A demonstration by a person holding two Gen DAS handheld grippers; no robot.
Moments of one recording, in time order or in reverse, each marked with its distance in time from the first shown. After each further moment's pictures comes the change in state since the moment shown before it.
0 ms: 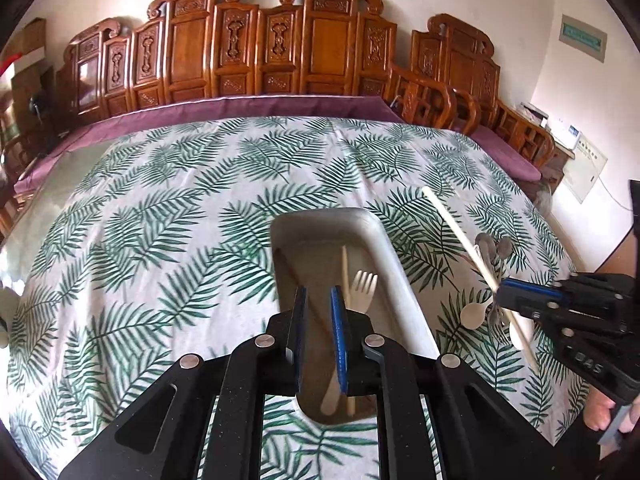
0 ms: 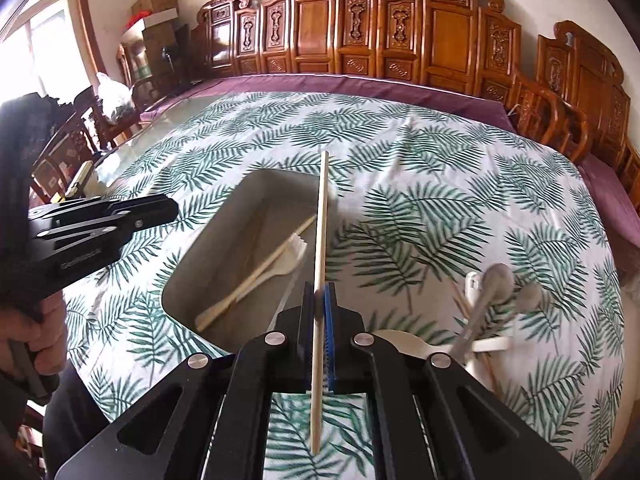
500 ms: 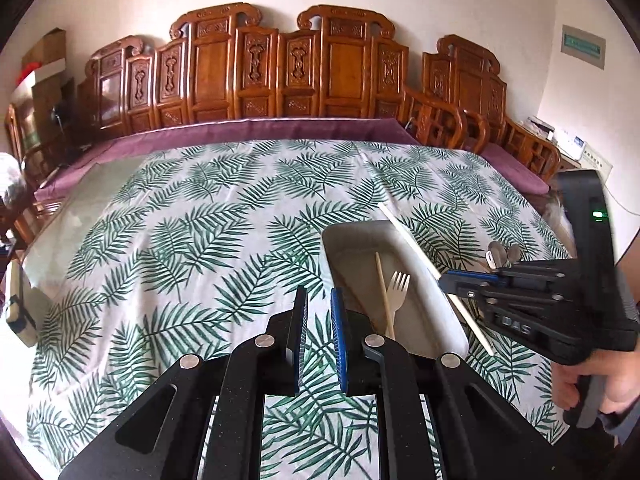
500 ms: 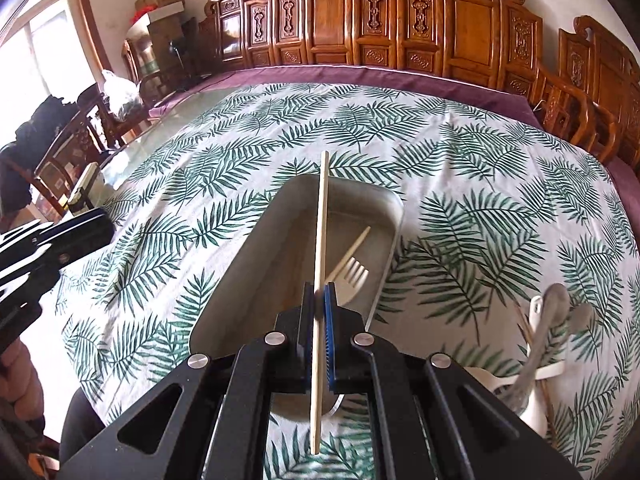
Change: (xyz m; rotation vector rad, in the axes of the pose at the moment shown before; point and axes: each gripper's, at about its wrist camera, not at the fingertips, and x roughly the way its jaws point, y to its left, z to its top) left arm -0.047 0.034 -0.013 0.006 -0.085 0.054; right arm 0.048 0.040 0.027 0.012 0.031 0.044
